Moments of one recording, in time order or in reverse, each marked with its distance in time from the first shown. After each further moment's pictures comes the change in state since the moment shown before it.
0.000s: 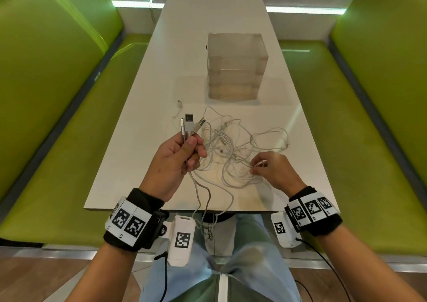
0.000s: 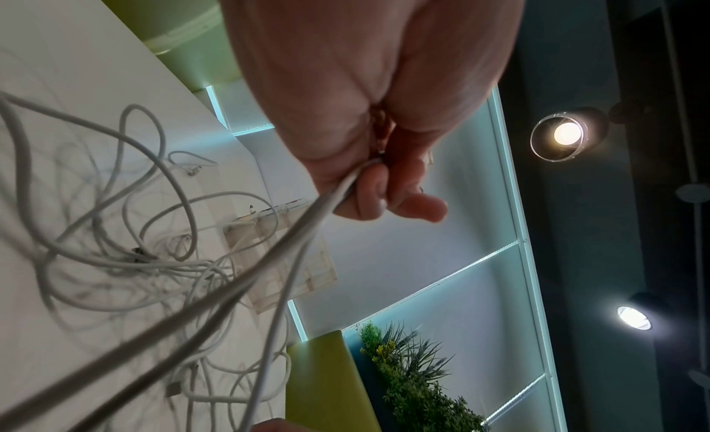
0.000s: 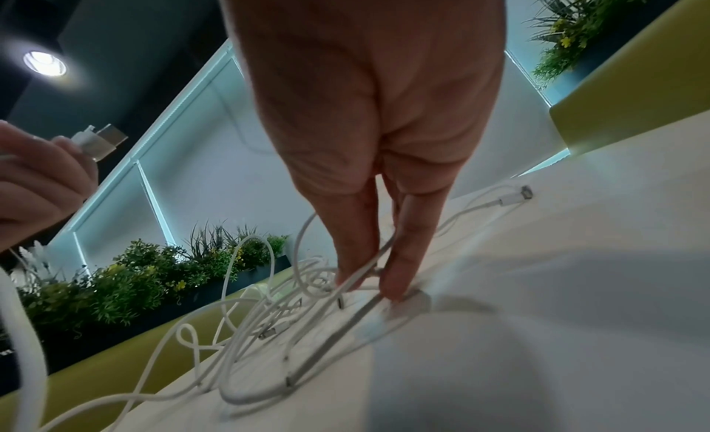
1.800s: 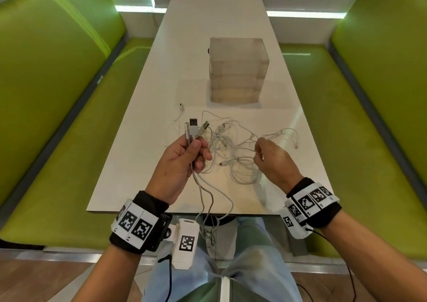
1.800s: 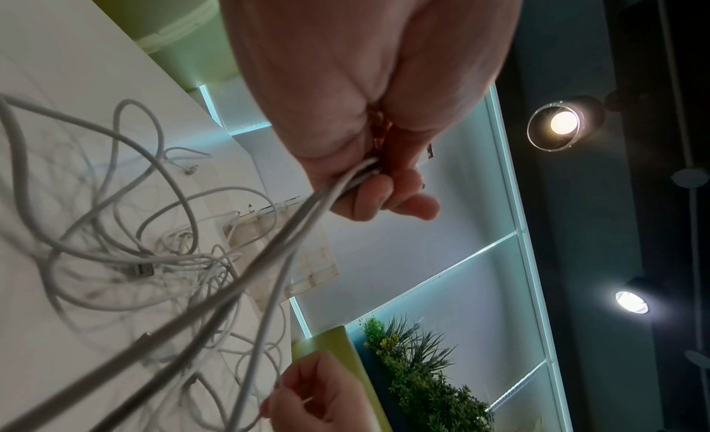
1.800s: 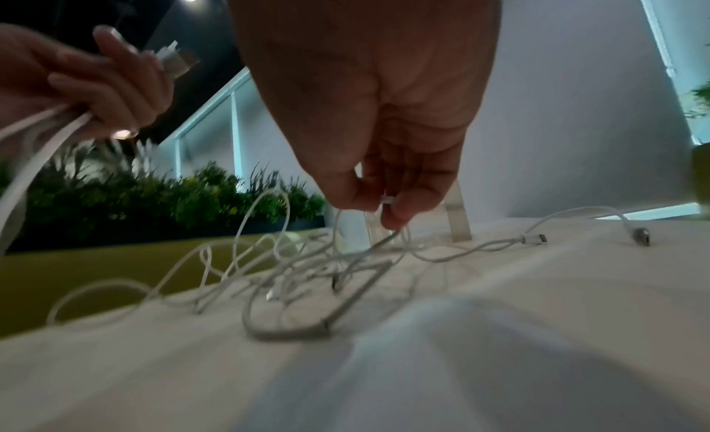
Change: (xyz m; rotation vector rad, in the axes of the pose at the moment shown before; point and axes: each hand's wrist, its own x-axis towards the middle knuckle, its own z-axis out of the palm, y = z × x) left_hand 0.001 -0.002 0.002 0.044 -0.004 0.019; right_hand 0.011 -0.017 -0.003 -0.350 0.223 -0.311
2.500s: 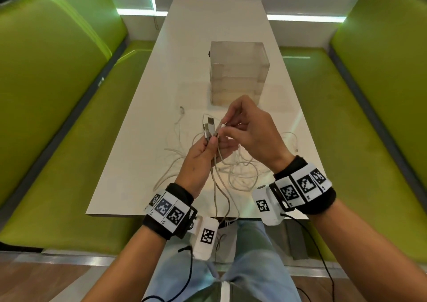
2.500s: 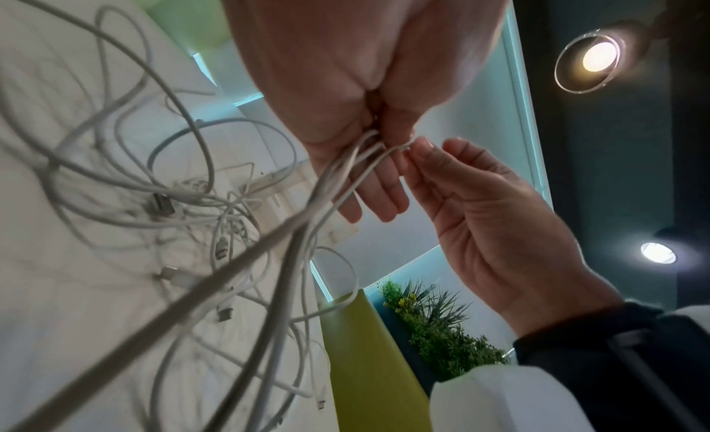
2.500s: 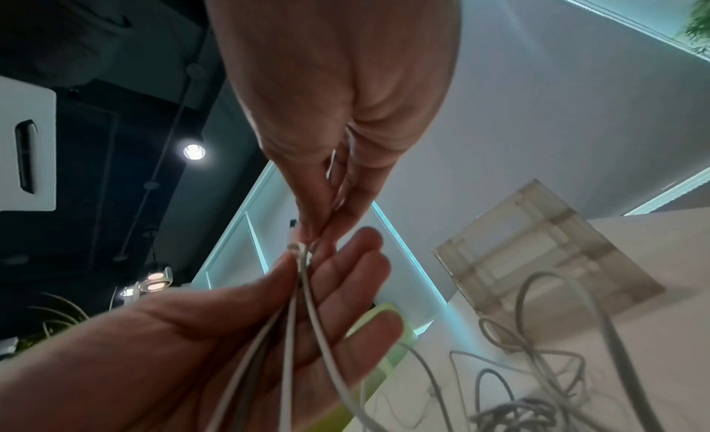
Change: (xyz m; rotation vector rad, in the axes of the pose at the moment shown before) left_hand 0.031 -0.026 0.029 -0.021 0.051 -0.036; right_hand 0.032 -0.096 -0.058 0.677 0.036 -0.163
